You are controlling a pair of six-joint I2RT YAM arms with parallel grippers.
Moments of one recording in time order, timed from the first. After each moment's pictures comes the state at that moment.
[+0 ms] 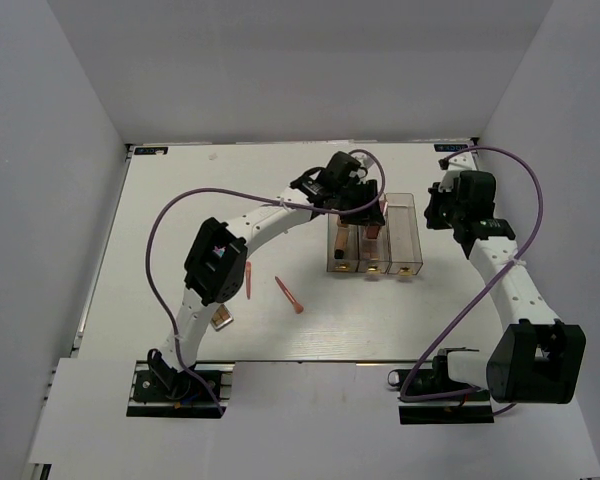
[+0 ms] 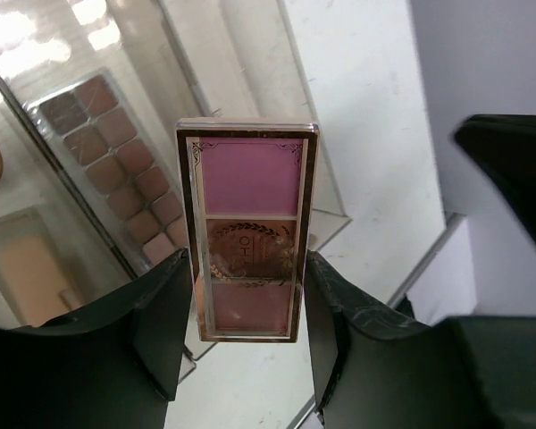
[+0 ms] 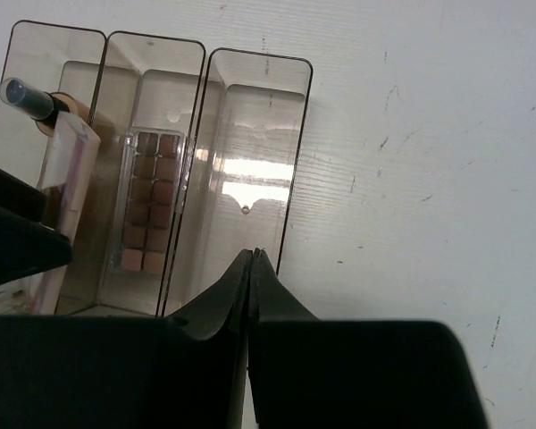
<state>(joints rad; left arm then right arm) -0.78 2.22 1.98 -0.43 0.32 -0.64 0.04 1.24 0.97 -0.34 -0.15 -0.04</state>
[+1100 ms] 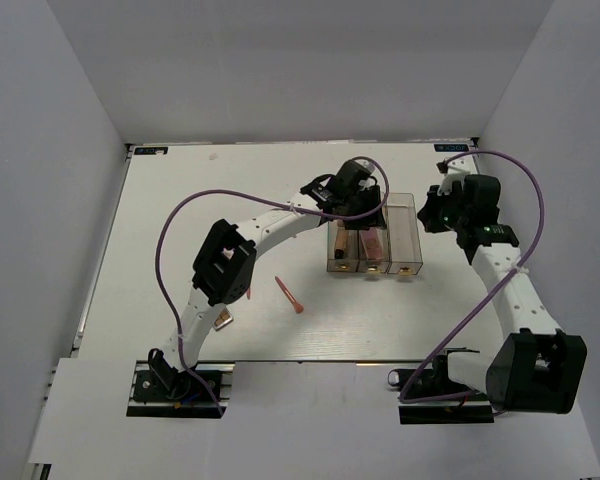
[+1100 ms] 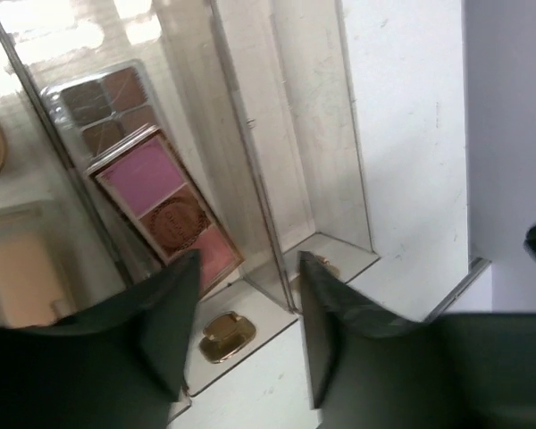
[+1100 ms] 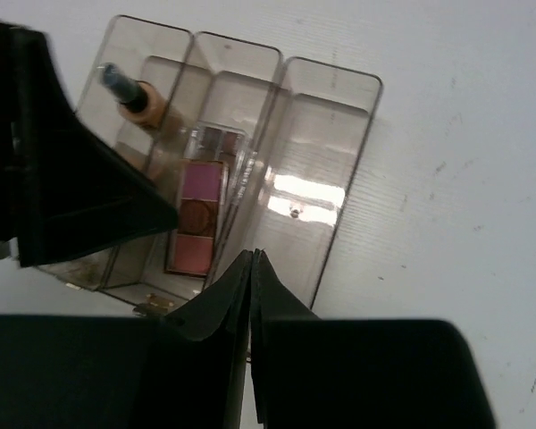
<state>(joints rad) -0.83 2.28 2.01 -0.46 0.17 -0.72 0.01 1.20 0.93 -0.33 -0.29 -0.04</state>
